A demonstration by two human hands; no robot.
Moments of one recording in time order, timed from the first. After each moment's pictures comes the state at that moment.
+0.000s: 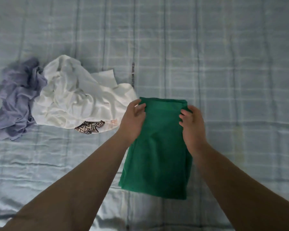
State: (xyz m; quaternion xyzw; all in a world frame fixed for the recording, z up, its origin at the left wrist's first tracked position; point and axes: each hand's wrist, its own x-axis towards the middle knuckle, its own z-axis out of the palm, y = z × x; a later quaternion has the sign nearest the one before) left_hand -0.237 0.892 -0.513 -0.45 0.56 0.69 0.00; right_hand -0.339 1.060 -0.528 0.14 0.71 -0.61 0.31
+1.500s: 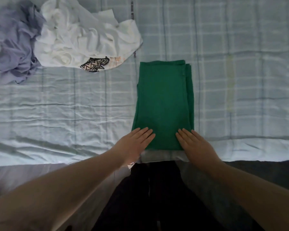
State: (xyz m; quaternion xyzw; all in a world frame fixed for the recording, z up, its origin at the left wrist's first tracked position) left_hand 0.059 1.015 -0.508 0.14 0.93 0.06 0.35; right_hand -0.077 1.273 -0.513 -0.53 0.80 0.11 0.27
